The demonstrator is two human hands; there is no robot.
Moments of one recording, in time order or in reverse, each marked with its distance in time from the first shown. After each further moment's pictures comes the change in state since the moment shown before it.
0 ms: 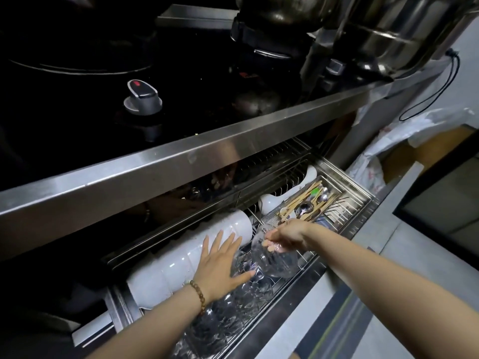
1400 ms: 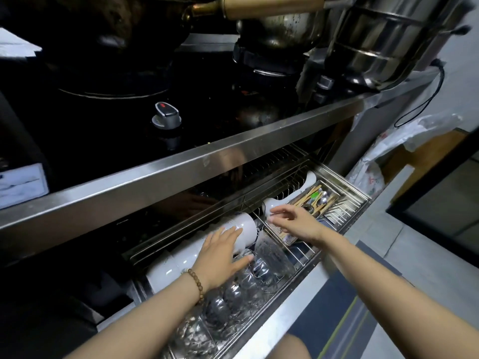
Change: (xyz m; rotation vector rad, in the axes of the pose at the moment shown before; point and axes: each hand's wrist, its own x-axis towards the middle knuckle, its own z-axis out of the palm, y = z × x) left_hand -0.034 0.014 -0.055 -0.122 0.053 0.005; right_hand -0.052 0.007 0.004 -0.013 0.207 -0.587
